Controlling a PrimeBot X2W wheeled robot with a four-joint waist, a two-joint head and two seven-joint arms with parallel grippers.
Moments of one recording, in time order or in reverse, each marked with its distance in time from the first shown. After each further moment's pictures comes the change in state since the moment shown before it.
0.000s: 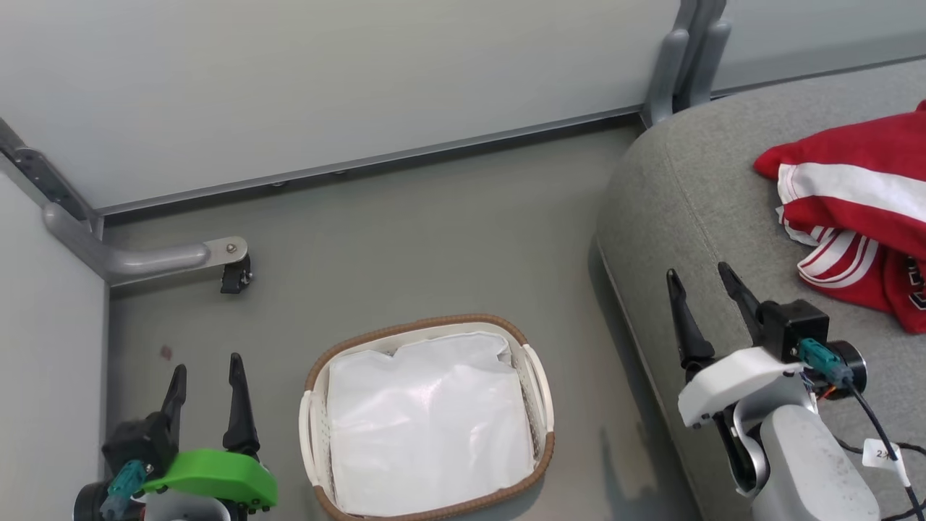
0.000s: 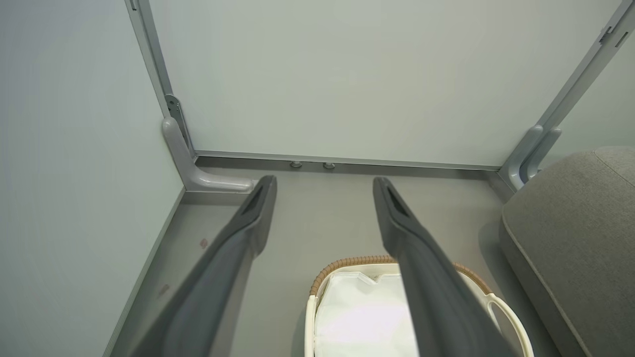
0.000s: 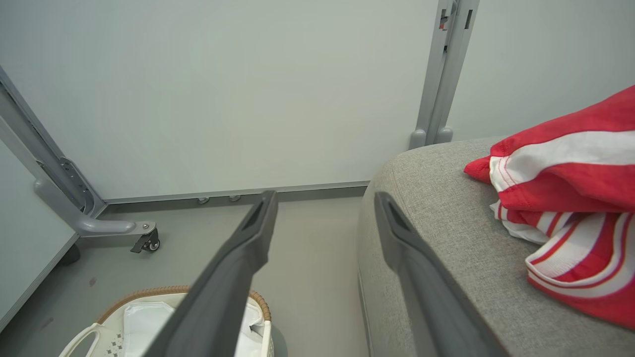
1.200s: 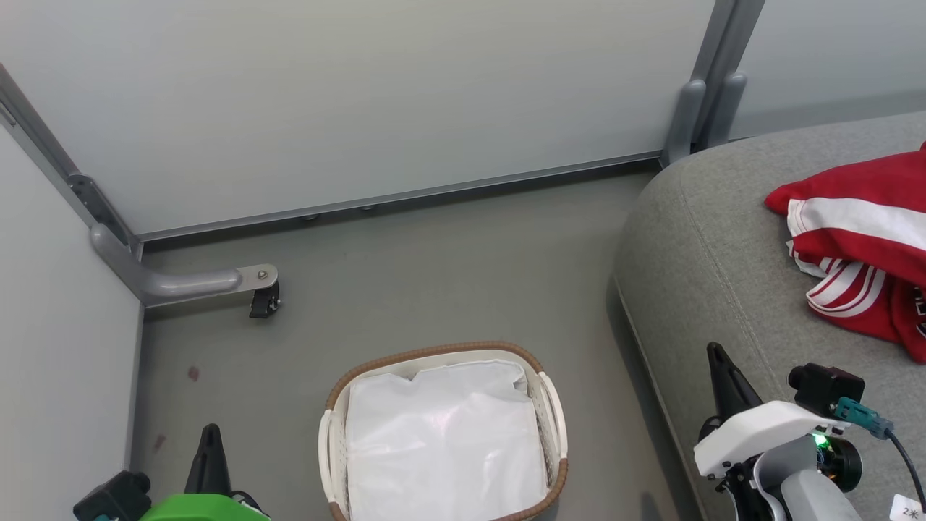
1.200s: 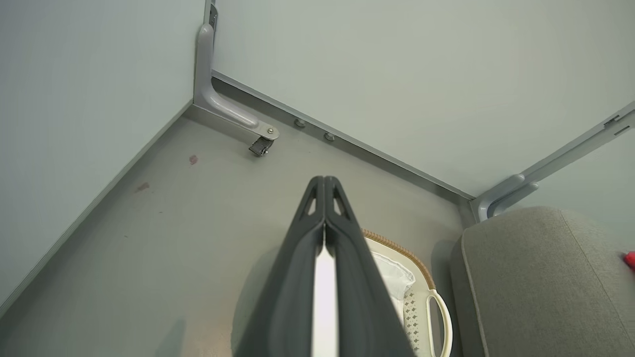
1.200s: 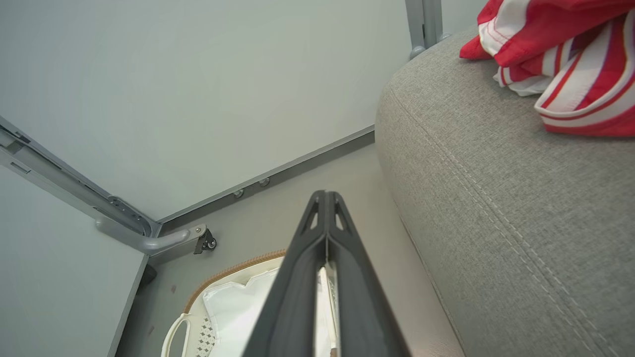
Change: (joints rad) left arm 0.094 -0.008 0.002 0.024 -0.367 -0.010 0.089; right arm 0.141 0.008 -0.016 0.012 0.342 0.000 0.089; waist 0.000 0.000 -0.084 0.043
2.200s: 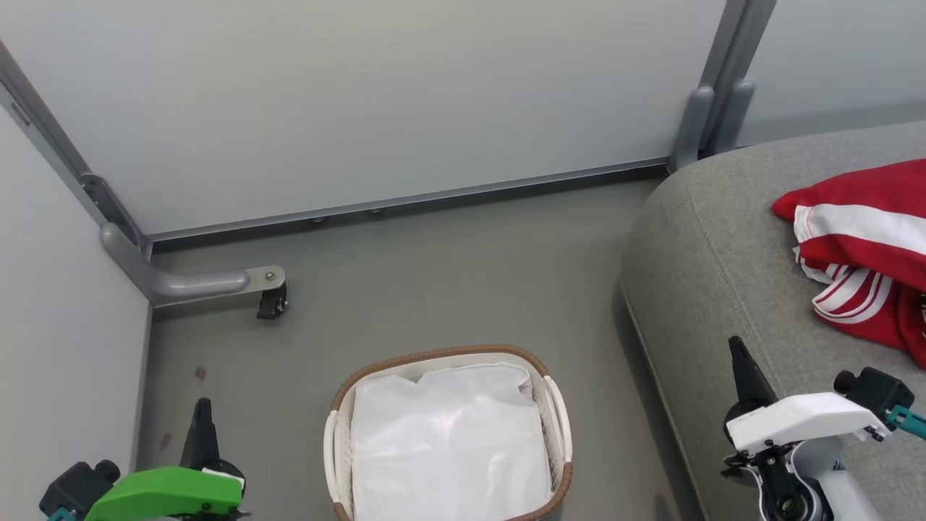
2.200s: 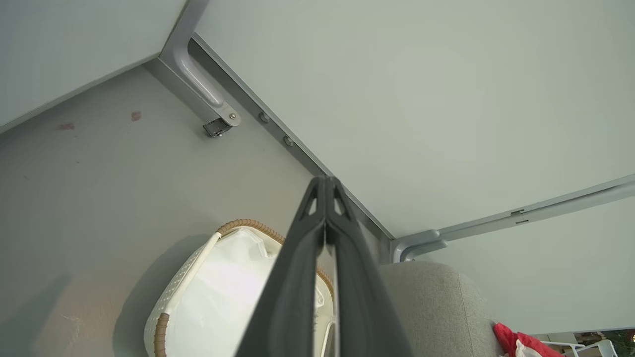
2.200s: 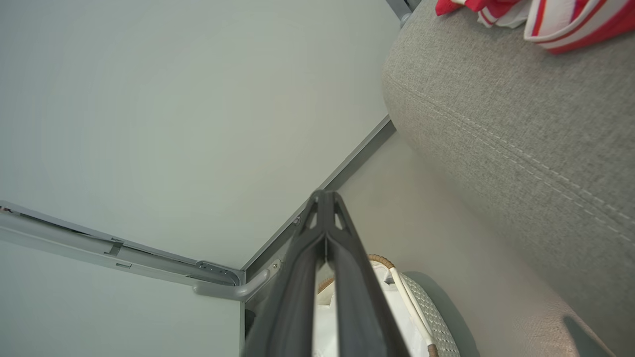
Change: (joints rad) left arm -0.036 0.001 0.024 -0.065 -0.387 -0.005 0.112; right arm 0.021 -0.001 -0.048 -0.084 0.431 0.000 0.110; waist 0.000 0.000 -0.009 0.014
